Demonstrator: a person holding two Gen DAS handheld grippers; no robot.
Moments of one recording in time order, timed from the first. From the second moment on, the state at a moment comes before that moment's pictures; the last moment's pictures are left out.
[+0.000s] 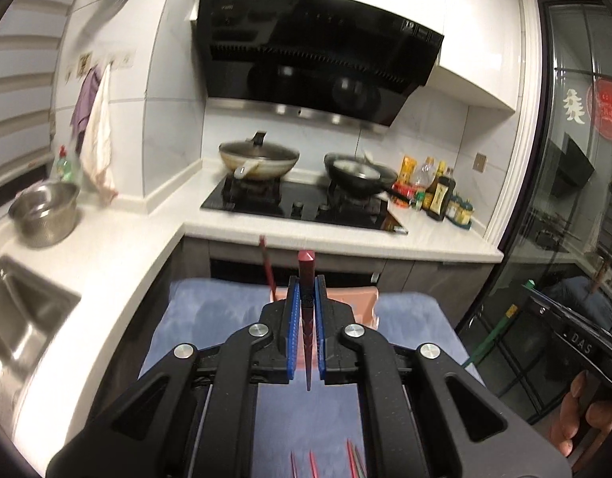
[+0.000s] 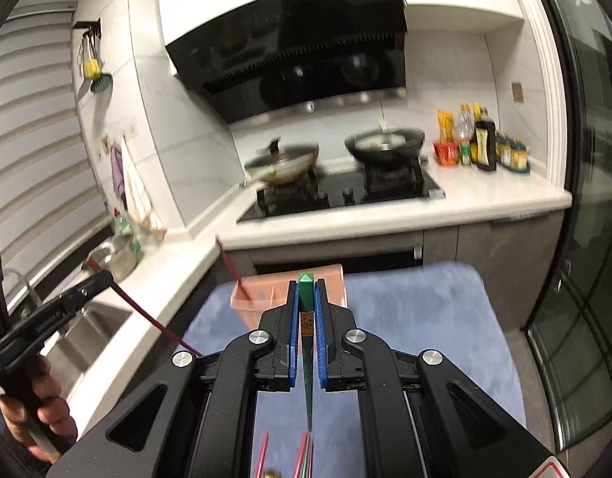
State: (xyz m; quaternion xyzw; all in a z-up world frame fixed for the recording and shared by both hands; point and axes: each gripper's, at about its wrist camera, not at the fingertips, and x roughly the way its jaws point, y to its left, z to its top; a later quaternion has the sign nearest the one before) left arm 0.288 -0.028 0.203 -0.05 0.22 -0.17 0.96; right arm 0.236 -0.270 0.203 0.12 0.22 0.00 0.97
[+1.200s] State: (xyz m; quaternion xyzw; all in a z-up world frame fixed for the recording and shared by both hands) left arm 0.436 -0.056 0.145 -0.05 0.26 -0.13 0.96; right arm 0.411 -0.281 0.154 0.15 0.24 -0.01 0.96
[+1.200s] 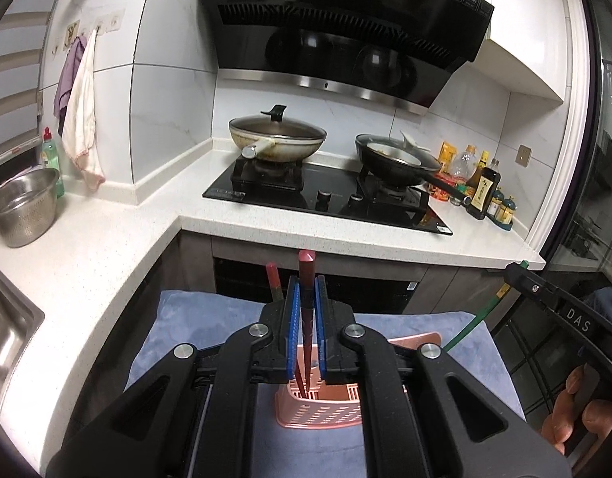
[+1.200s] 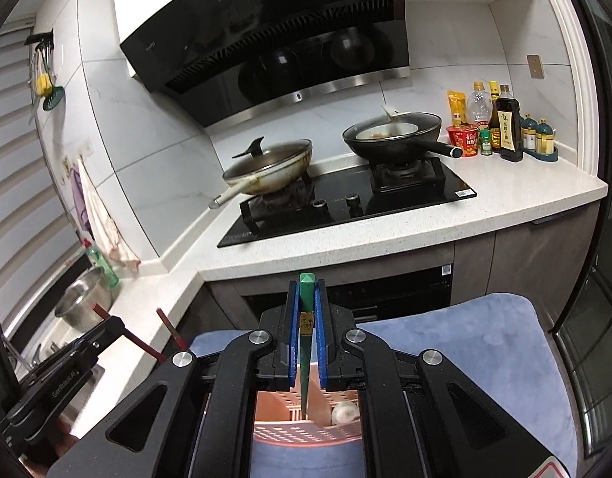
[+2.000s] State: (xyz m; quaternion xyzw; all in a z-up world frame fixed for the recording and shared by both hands) left arm 0.341 -0.040 0.154 -0.03 0.25 -0.13 0.96; right arm 0.292 -0.250 0.160 0.09 0.25 0.02 0.96
